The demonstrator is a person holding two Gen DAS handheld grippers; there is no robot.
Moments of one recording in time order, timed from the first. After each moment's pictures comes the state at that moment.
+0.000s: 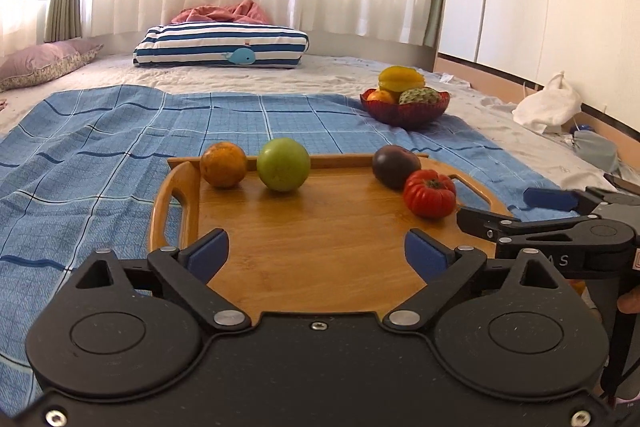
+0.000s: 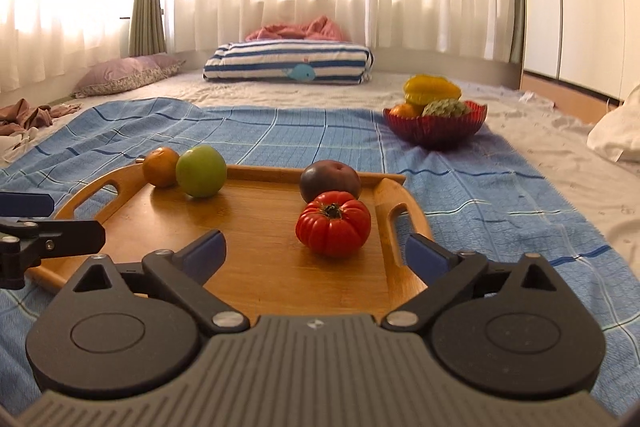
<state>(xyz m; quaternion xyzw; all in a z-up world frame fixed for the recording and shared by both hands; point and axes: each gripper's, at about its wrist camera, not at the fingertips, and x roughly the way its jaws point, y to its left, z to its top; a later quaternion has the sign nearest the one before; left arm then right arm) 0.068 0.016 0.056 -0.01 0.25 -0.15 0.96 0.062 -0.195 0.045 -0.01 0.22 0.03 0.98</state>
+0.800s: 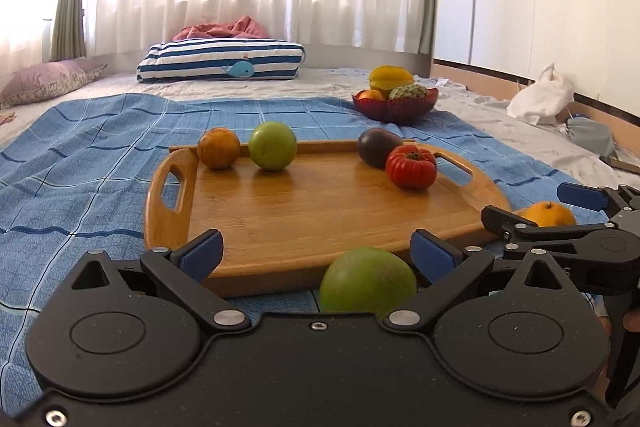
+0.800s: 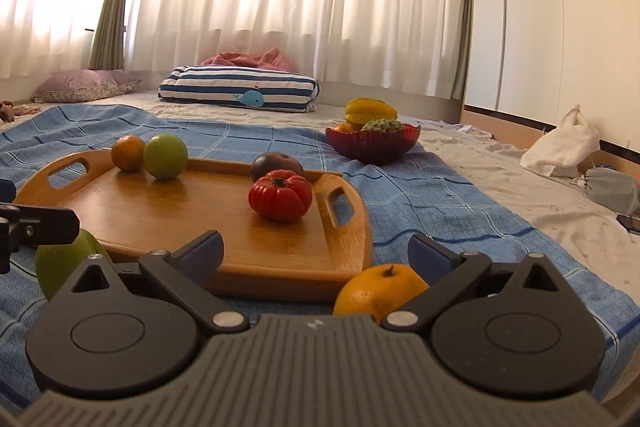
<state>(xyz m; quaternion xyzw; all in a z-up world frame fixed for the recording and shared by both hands) 0.014 0.003 0.028 0.01 0.21 -0.15 0.97 -0.007 -0.193 0.015 -0.05 0.16 -0.07 0.98</state>
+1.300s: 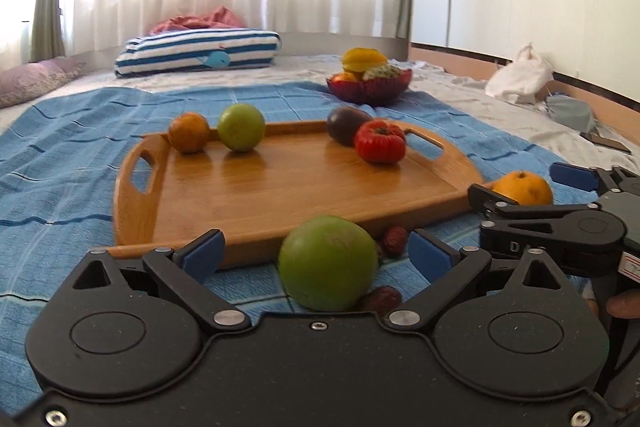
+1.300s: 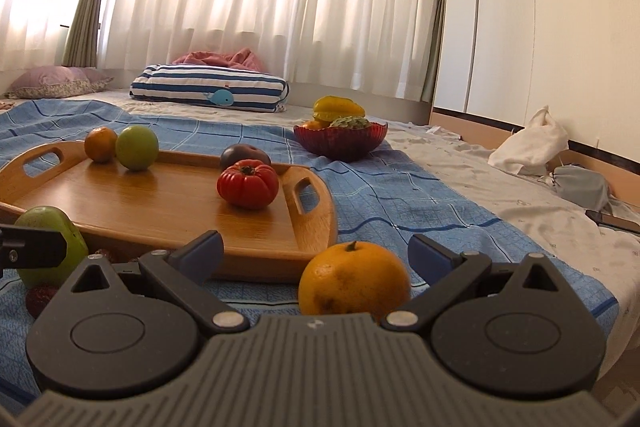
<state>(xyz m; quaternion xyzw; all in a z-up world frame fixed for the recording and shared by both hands) 0.001 -0.013 0.018 0.02 0.23 -0.18 0.96 -0.020 -0.195 0.005 -0.05 0.15 -0.11 0.98</state>
